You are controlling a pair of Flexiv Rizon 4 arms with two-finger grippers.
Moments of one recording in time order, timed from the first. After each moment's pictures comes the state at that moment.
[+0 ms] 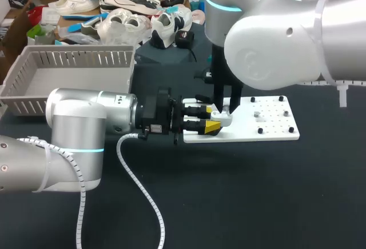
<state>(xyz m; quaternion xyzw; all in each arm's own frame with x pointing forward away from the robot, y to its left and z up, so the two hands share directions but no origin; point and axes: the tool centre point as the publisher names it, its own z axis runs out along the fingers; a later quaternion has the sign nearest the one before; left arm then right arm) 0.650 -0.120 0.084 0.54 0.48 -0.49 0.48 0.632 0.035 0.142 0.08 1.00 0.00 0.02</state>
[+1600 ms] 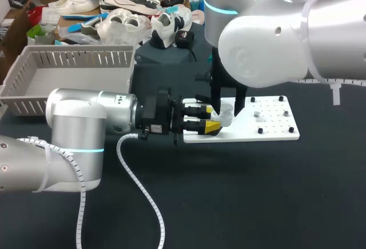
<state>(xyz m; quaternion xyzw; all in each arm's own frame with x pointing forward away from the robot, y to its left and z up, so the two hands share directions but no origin) 0.650 -0.120 0.084 0.54 0.48 -0.49 0.48 0.641 0.032 0.127 0.09 1.00 -0.01 0.01</state>
